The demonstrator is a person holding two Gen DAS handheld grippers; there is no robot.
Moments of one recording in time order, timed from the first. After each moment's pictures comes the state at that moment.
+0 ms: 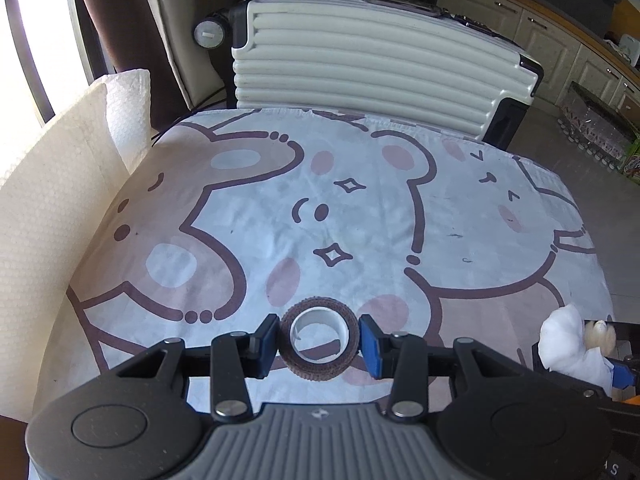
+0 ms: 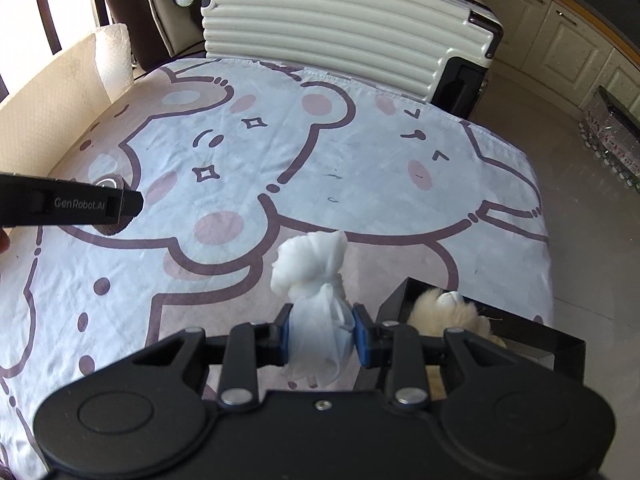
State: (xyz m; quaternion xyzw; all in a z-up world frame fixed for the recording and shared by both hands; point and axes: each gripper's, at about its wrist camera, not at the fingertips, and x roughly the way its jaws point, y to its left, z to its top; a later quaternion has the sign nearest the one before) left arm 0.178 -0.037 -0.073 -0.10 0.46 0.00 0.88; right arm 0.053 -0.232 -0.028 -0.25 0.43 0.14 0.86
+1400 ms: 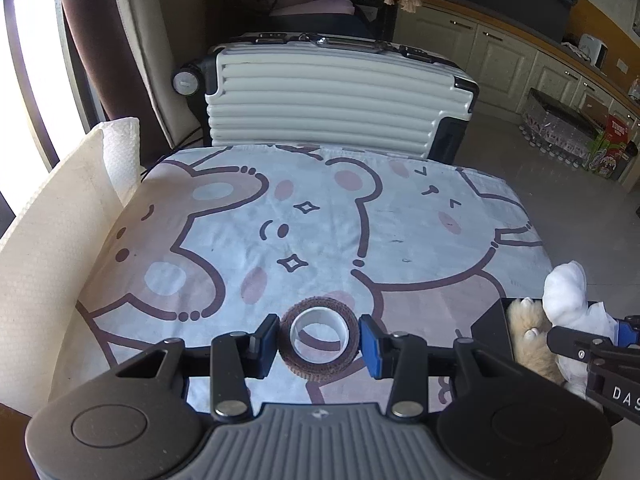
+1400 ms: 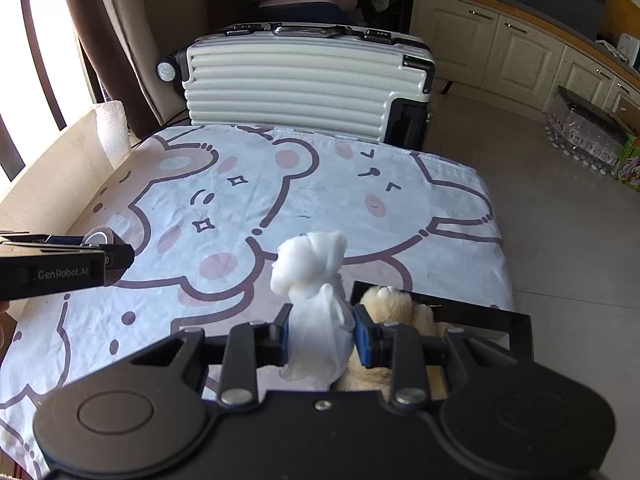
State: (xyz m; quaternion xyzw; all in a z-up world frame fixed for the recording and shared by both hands) left arm 0.124 -0.062 -0.021 -0.09 0.43 -0.03 0.90; right arm 0.007 -0.276 0.032 -0.20 0.38 0.13 0.89
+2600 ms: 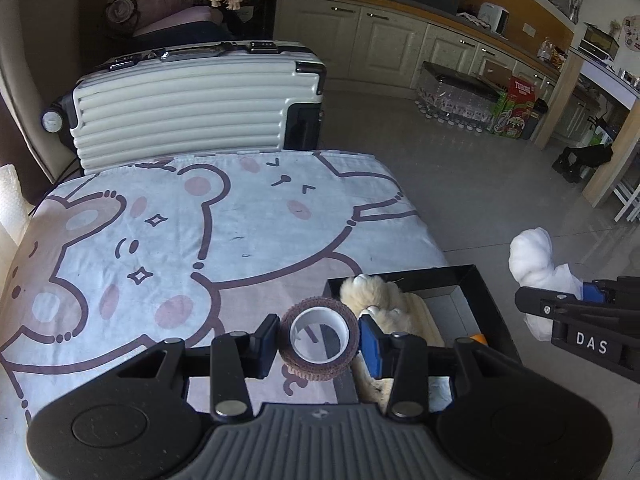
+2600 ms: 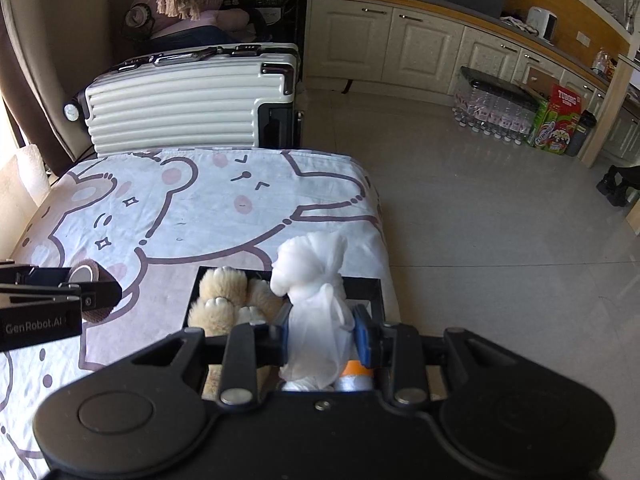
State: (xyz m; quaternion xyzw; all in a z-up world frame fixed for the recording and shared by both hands) left arm 0.108 -0.177 0.003 -0.06 0.42 -0.16 0.89; right arm -0.004 -0.389 0.066 -0.16 0.36 0.03 0.92
